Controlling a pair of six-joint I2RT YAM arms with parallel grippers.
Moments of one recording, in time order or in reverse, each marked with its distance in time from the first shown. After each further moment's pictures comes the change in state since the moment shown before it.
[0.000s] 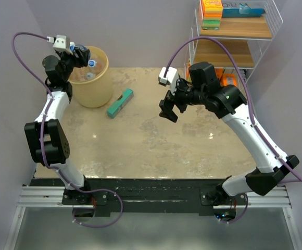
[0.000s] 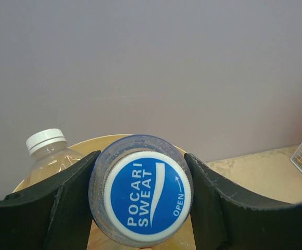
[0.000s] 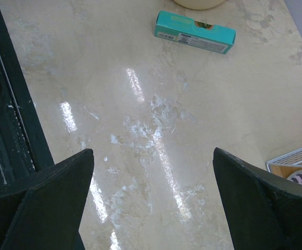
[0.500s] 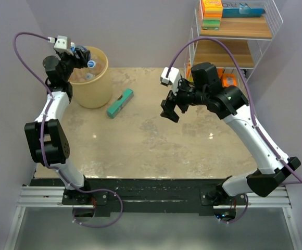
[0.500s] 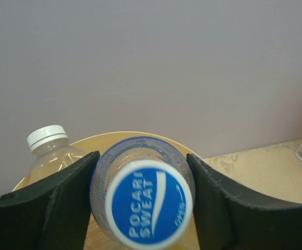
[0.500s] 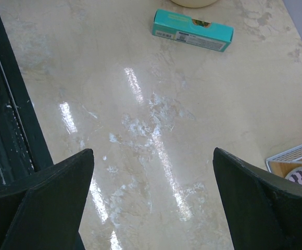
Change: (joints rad) left arm 0.000 0.000 -0.015 -0.004 0.005 0.025; right arm -0.017 -0.019 -0.029 0.011 -0.008 0.000
